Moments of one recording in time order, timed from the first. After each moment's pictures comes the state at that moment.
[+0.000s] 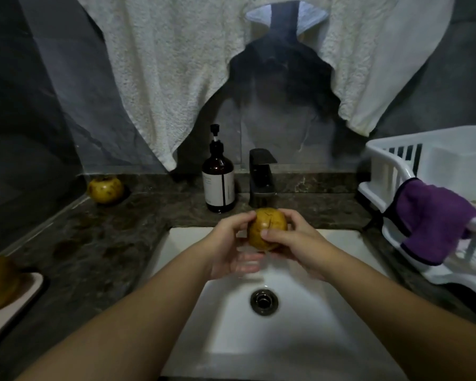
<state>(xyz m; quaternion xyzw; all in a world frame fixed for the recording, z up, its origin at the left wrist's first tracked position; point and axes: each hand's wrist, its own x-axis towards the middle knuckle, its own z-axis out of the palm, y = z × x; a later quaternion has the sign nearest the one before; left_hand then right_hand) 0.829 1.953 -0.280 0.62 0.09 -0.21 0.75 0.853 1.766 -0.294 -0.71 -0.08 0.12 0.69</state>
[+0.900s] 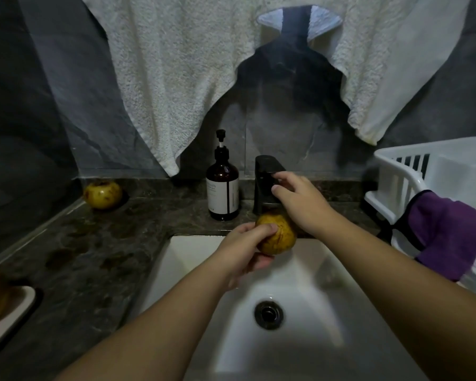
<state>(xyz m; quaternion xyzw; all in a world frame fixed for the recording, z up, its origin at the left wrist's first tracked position) 0.849 1.937 -0.294 0.64 0.04 -0.08 0.76 0.898 1.783 -0.223 -0.88 -0.15 -0.11 0.44</state>
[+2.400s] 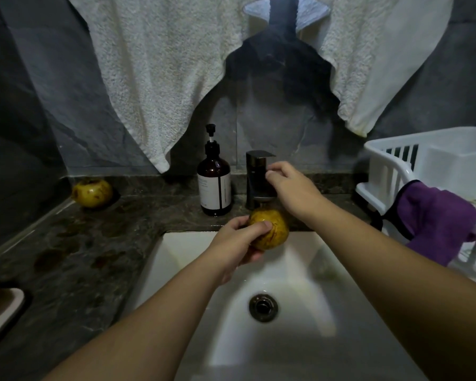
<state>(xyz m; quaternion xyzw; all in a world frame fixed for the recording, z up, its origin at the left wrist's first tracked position) 0.848 1.938 -0.295 0.67 0.04 -0.07 0.74 0.899 1.786 -0.214 -0.86 -0.10 -0.09 0.49</state>
